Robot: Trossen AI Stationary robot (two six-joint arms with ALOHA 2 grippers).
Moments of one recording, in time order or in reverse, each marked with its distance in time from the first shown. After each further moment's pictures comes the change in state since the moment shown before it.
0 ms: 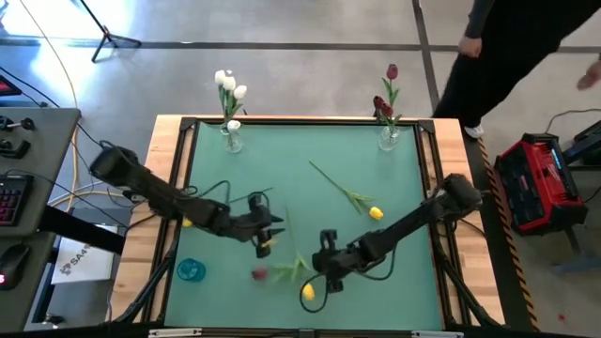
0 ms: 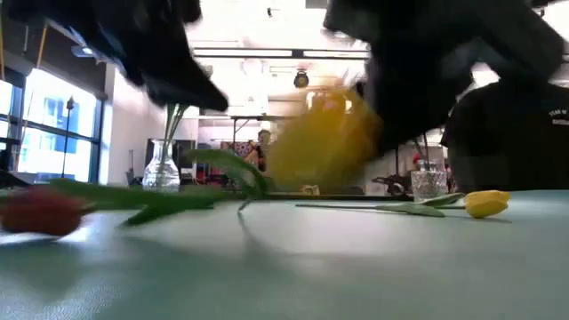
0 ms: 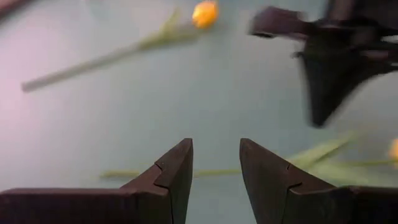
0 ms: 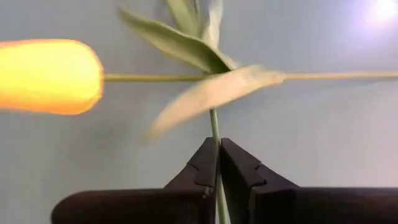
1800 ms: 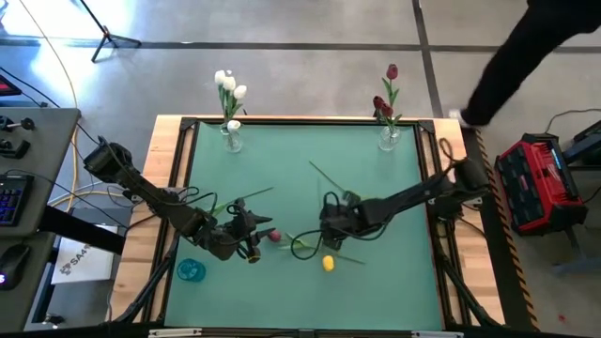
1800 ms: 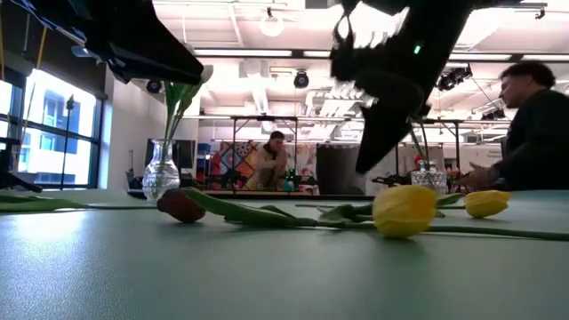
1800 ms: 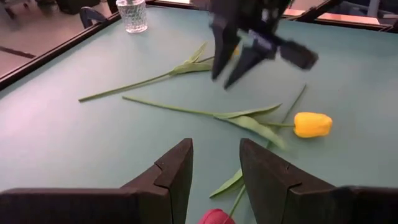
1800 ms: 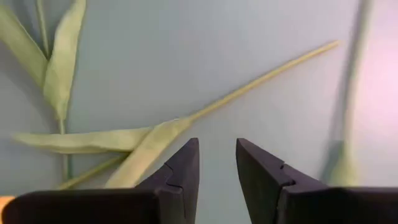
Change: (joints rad) left arm -0.175 -0.081 0.000 -0.094 -0.324 -0.122; right arm -0.214 -0.140 0.002 -0.454 0.088 0.341
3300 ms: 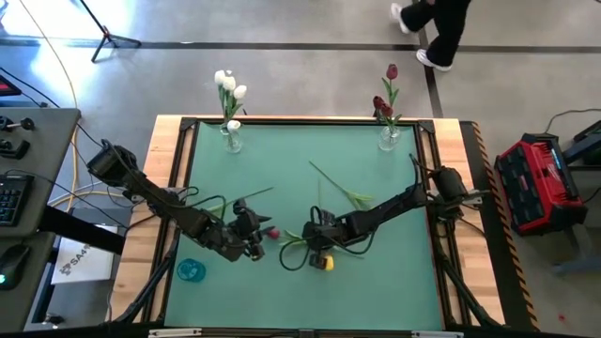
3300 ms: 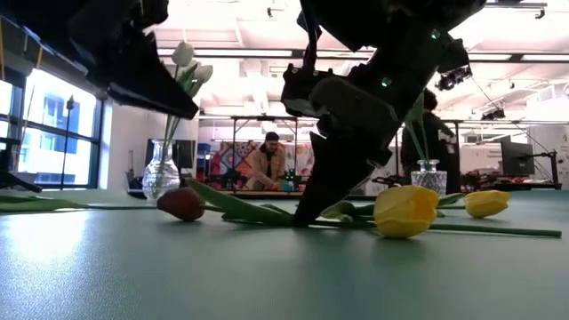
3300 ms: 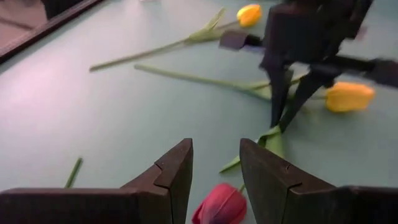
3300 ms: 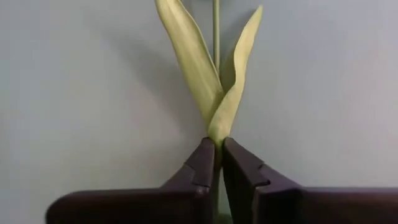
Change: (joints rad) left arm 0.032 0.066 0.000 -0.086 0.021 -0.094; right arm 0.013 0.217 0.000 0.478 -0.262 -0.125
